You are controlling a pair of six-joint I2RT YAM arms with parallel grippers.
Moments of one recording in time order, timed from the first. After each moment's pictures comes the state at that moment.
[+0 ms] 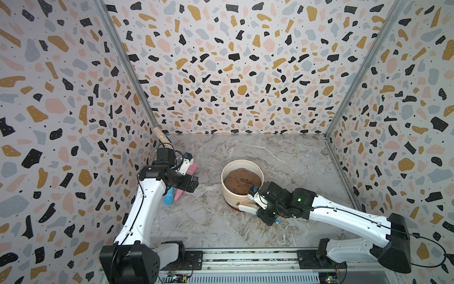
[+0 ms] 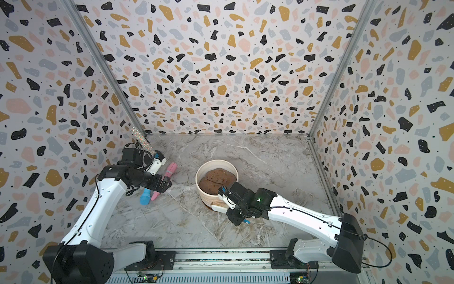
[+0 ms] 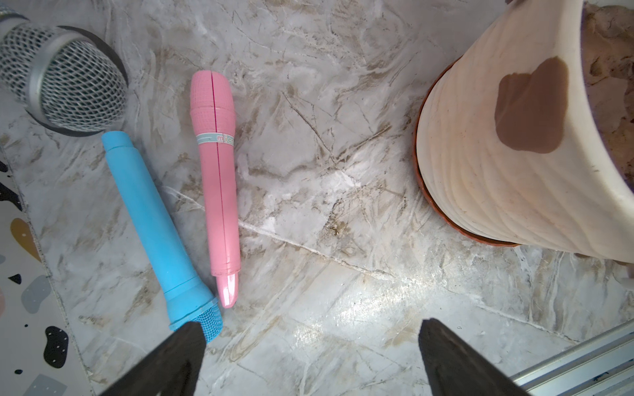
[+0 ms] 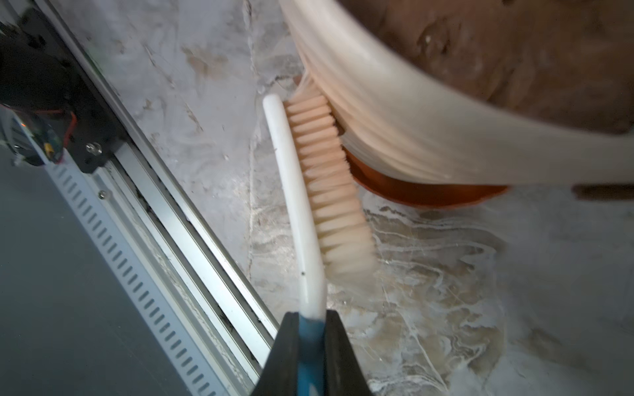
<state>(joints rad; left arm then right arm) 0.03 1.21 1.16 -1.06 0.24 0.36 1.05 1.25 1.01 -0.88 -0.08 0.21</state>
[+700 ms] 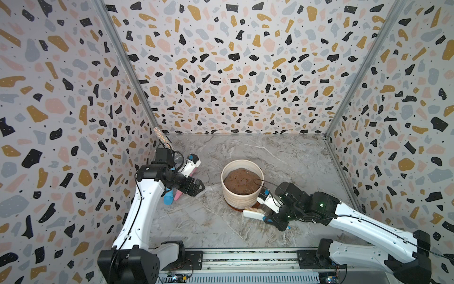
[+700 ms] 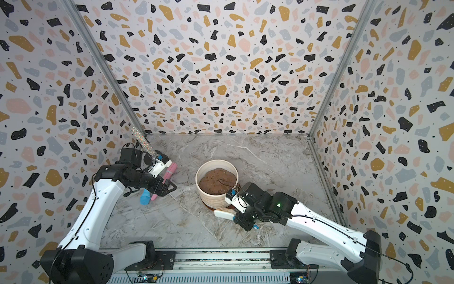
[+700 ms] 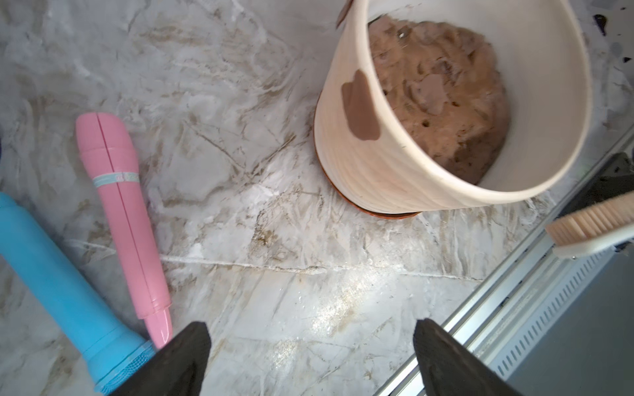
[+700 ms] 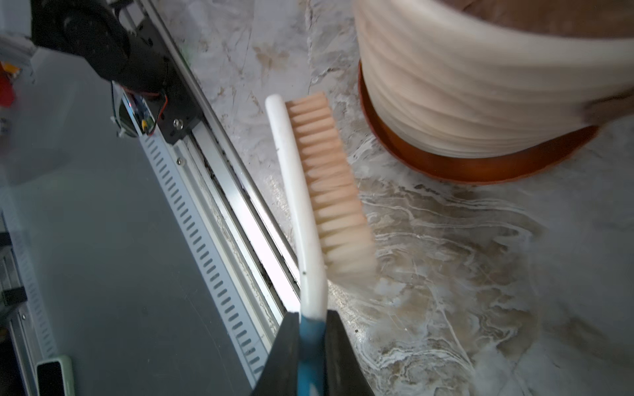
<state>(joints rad) 0.01 1.19 1.23 -1.20 0.51 0.51 0.98 1.04 1.00 -0.92 -0.27 0.21</state>
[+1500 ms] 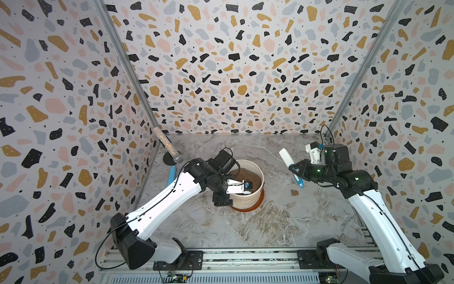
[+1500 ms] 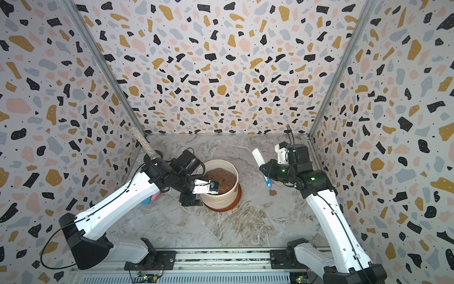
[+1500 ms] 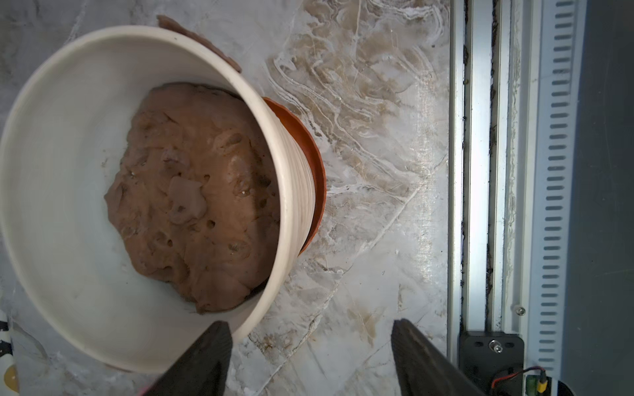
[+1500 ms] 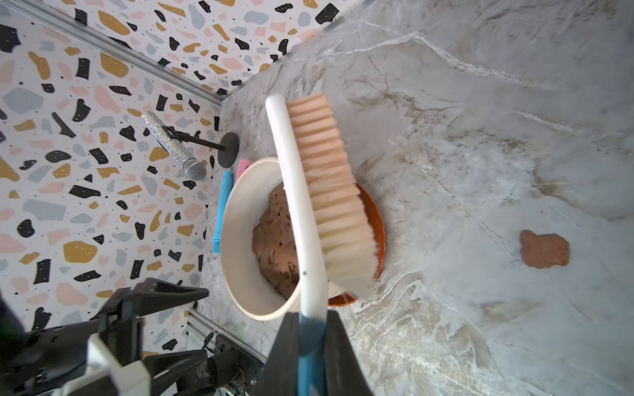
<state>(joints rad) -0.75 1.41 1.44 -1.26 0.22 0.91 0.27 1.06 1.25 -0.87 -0.46 0.59</state>
